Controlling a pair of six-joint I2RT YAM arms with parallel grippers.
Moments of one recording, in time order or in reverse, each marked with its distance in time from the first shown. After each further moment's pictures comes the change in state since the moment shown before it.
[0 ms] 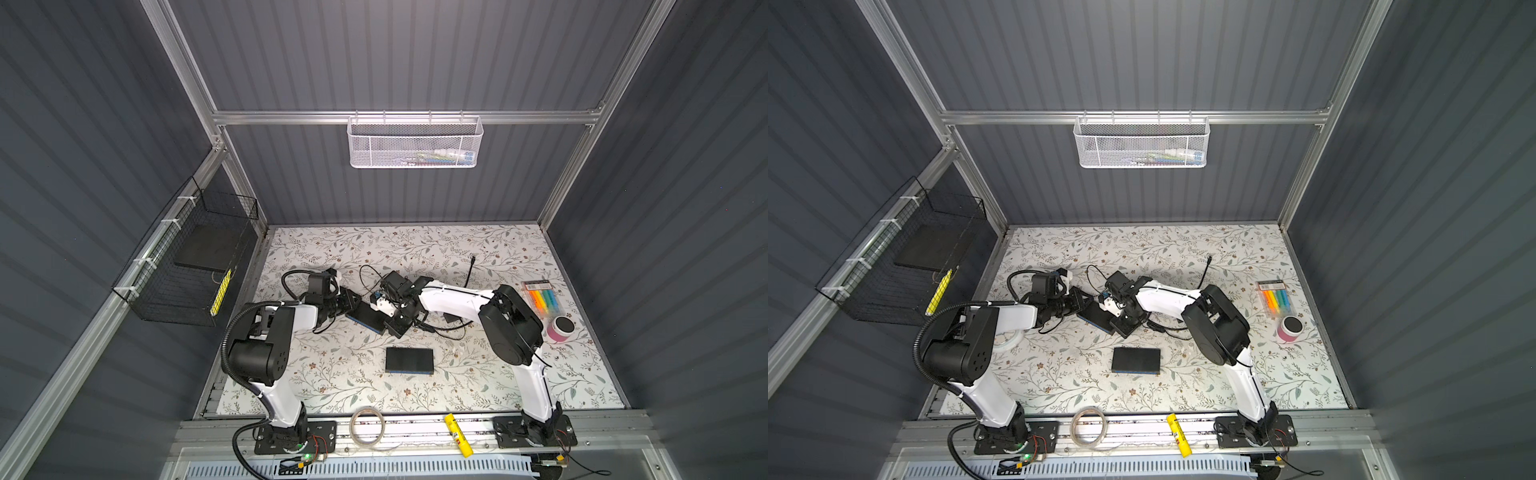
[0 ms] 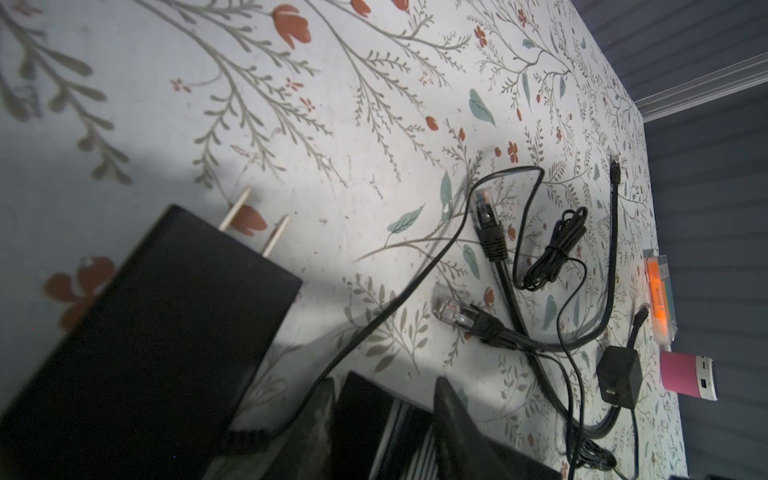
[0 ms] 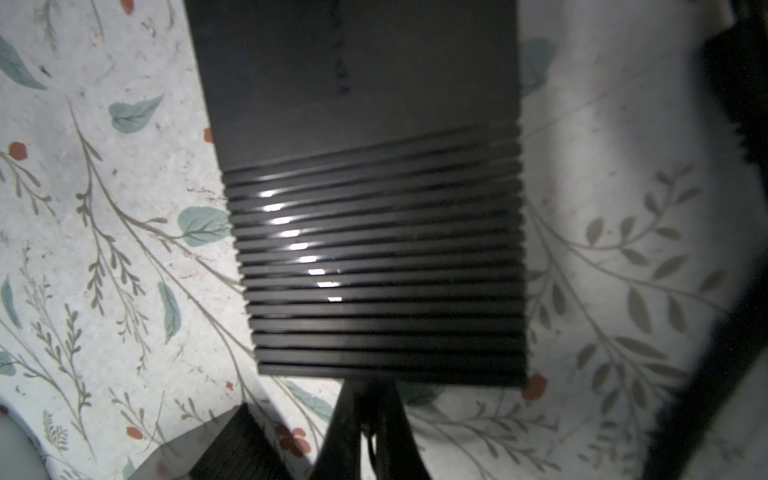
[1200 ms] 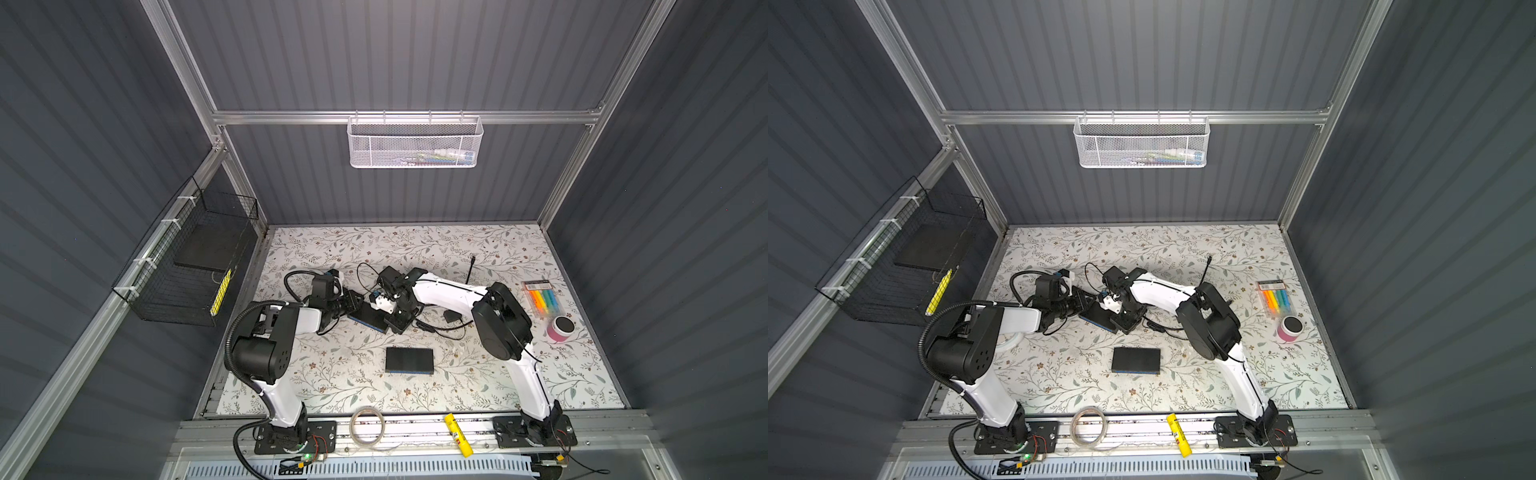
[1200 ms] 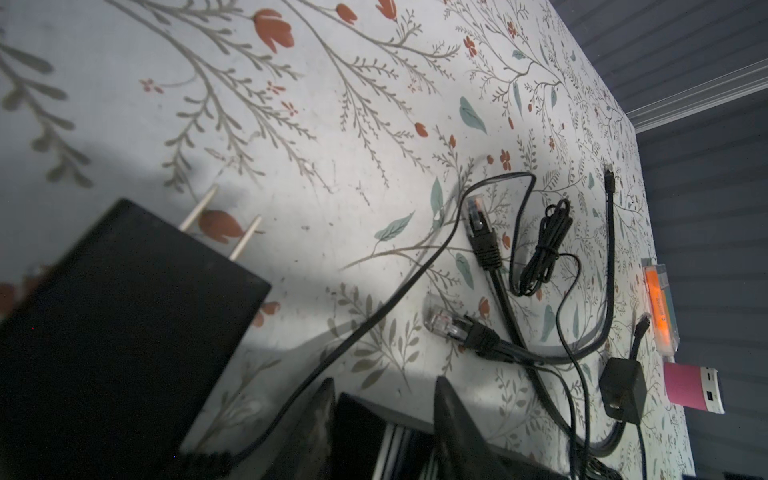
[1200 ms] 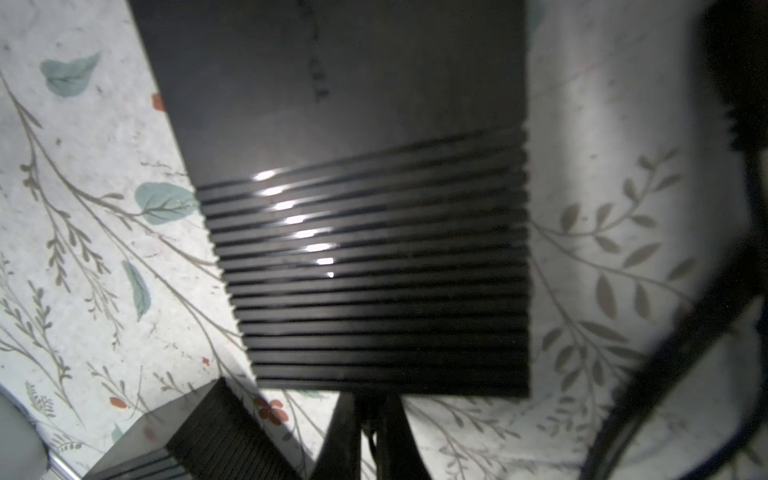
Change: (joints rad) left arm -0.035 0.017 -0.031 0.098 -0.036 -0.037; right arm -0.010 0.095 0.192 -0.231 0.025 -0.056
